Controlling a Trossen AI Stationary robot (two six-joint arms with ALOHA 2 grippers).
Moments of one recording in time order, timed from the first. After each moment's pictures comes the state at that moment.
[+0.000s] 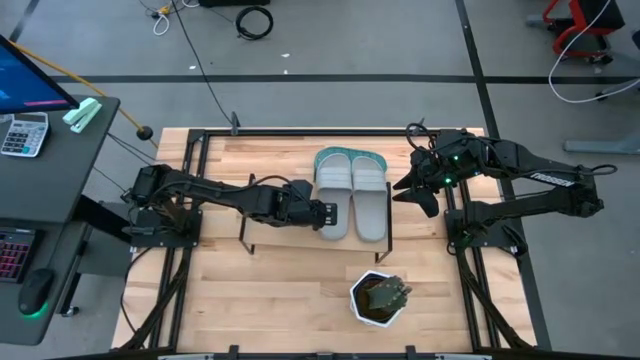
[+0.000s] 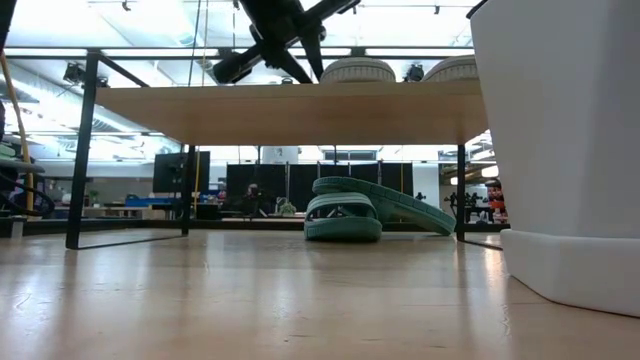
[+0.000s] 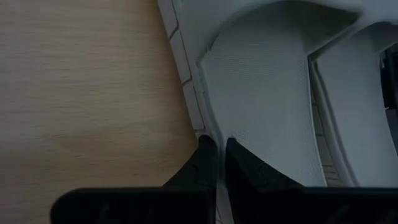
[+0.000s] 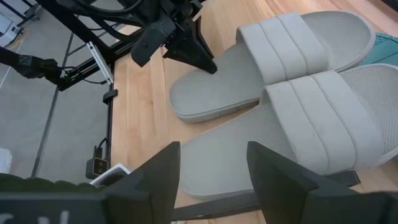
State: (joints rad) left arm -0.14 1.75 1.47 -0.68 -0.42 -1.46; right arm -0.19 0.94 1.14 -0.83 -0.28 0.37
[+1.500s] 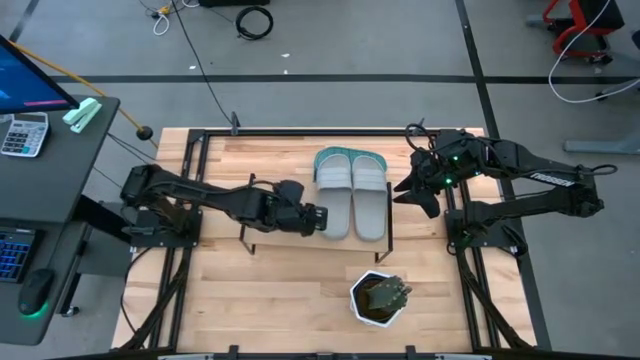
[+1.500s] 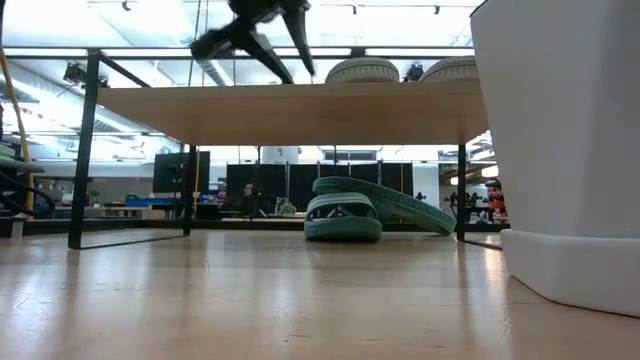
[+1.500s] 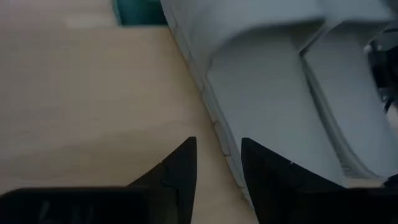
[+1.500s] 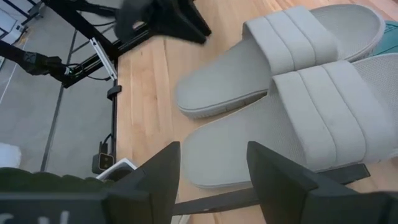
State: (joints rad) left arm -0.20 1.67 1.47 -0.81 -0.55 -1.39; right arm -0.19 0.94 1.14 -0.85 -0.30 0.39
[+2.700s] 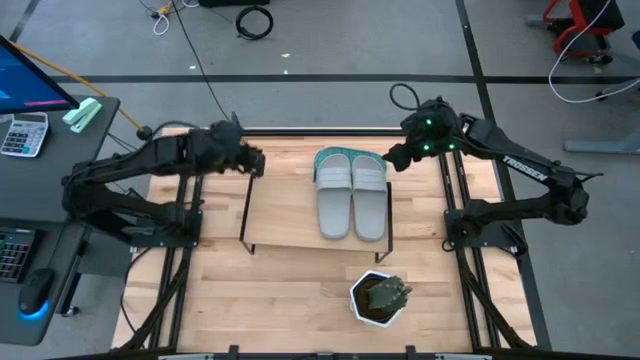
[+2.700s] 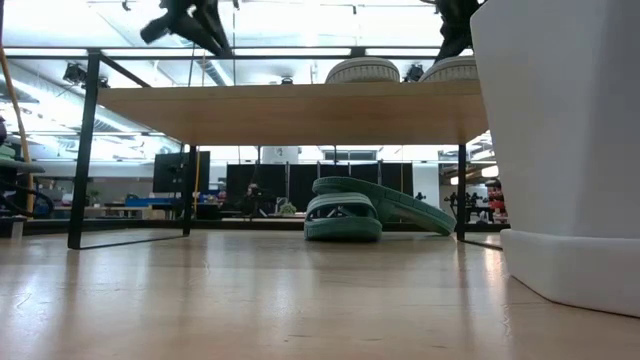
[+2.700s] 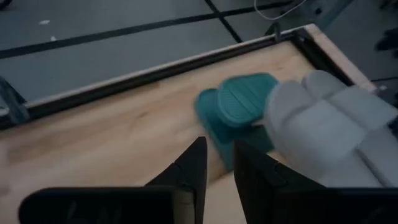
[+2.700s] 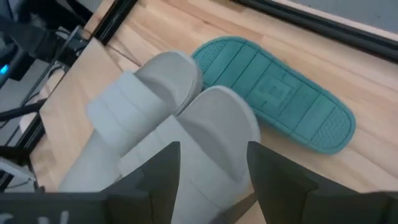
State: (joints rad) left arm 0.22 1.10 1.25 -0.85 -0.45 -0.74; right arm -0.59 1.11 1.14 -0.80 -0.25 0.51
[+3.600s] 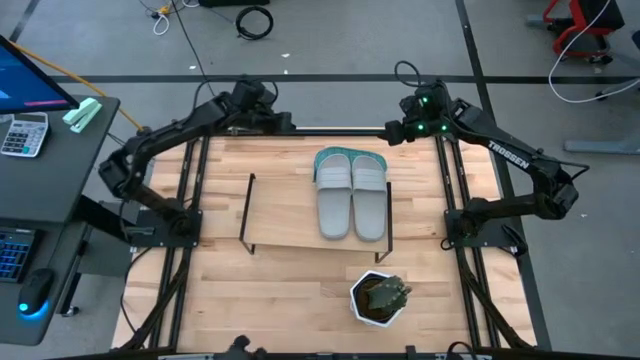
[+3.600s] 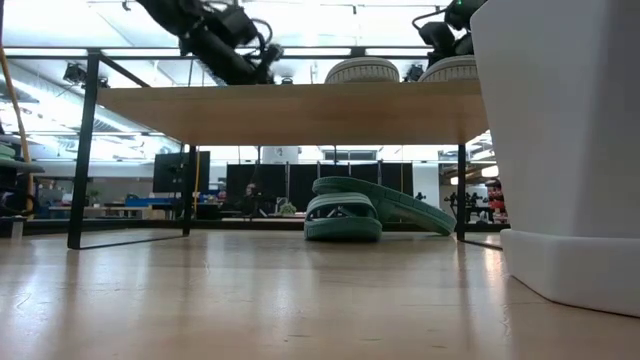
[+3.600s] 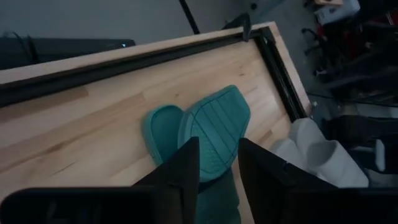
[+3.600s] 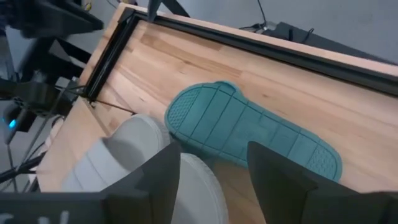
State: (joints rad) left arm 0.73 1.51 1.25 -0.39 0.32 -0.64; right arm -0.81 1.24 1.14 -0.64 -0.38 0.51
